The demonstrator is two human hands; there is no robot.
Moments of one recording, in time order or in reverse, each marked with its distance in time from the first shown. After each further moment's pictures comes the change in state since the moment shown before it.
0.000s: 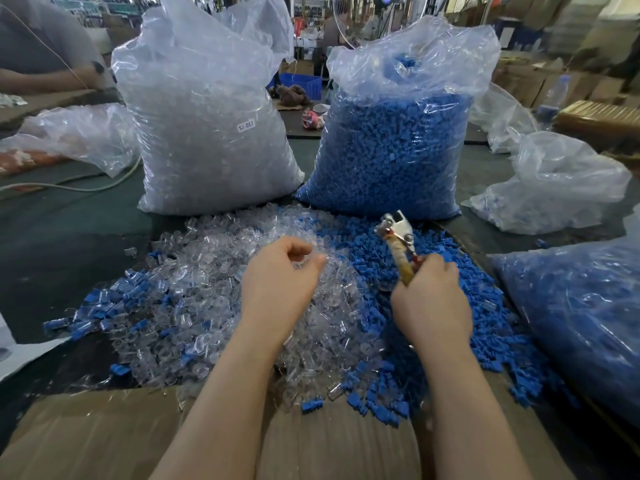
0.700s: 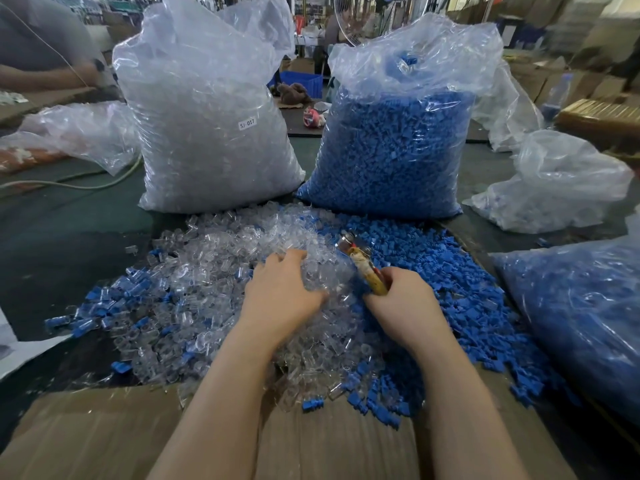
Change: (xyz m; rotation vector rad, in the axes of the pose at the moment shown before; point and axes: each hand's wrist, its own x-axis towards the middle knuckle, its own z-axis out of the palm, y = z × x) left_hand 0.001 -0.008 -0.002 0.347 -0.295 -0.001; right_hand 0.000 -0.005 0.011 0.224 -0.284 -0.196
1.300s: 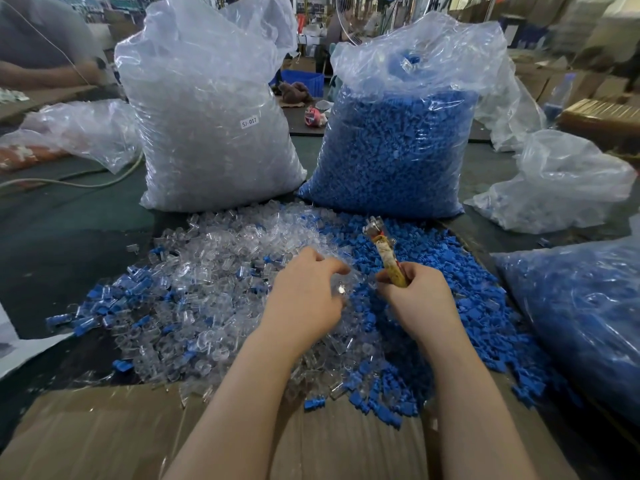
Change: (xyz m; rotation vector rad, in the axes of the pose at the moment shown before) left_hand -0.004 0.014 0.015 0.024 0.040 0.249; right_hand 0.005 0.012 -0.004 0.265 0.119 0.057
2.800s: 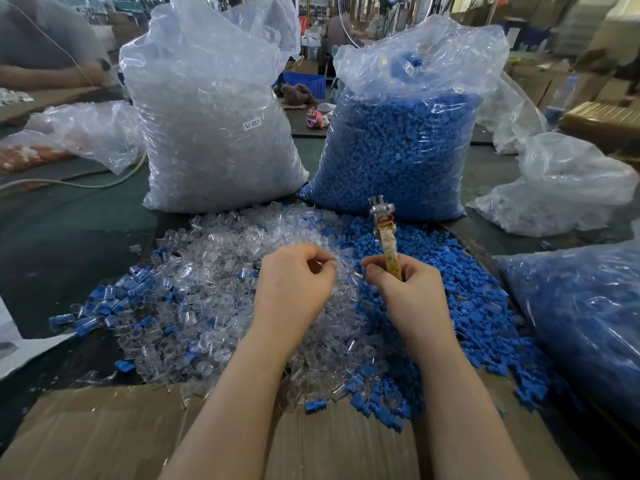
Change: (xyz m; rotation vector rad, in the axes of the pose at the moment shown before) left_hand 0.002 -0.003 -0.008 -0.379 0.338 -0.090; right_hand -0.009 -0.012 0.012 0.416 0.002 -0.103
